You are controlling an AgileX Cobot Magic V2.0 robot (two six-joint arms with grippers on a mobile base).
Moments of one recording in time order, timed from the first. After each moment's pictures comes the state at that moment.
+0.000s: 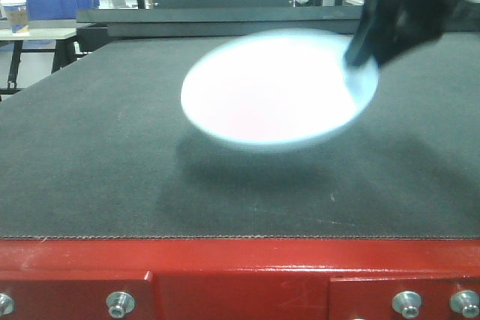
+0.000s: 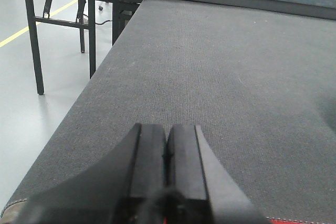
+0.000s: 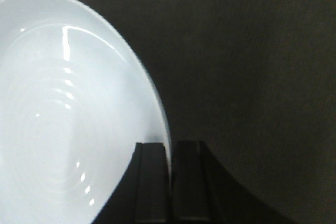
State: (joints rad) left arm -0.06 -0.02 0.03 0.01 0.14 -0.09; right arm 0.31 1.46 -1.11 0.33 0.56 -0.04
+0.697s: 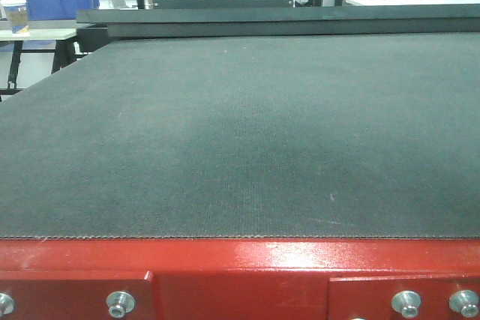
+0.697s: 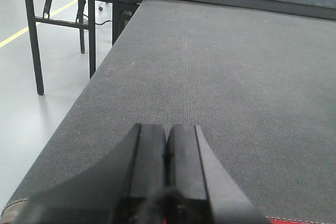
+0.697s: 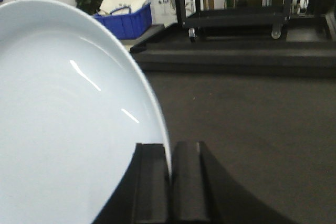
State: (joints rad) left arm -0.06 -0.02 0.03 0.01 0.14 -0.09; right arm 0.31 0.61 -0.78 0.30 0.24 -0.12
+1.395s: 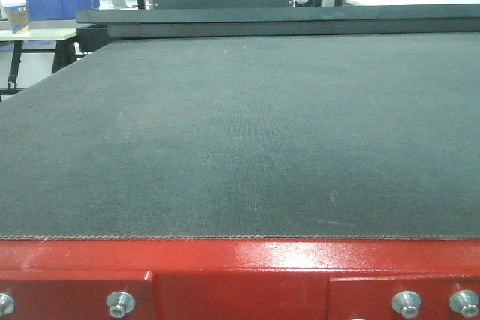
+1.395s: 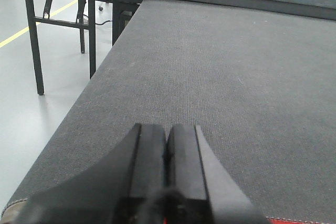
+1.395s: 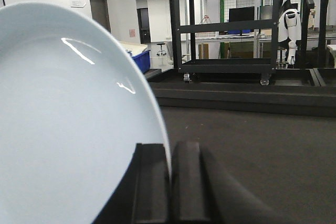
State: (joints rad) left arm -0.06 -0.02 0.03 0.01 0.14 -0.09; right arm 0.31 0.27 -0.53 0.30 0.17 -0.15
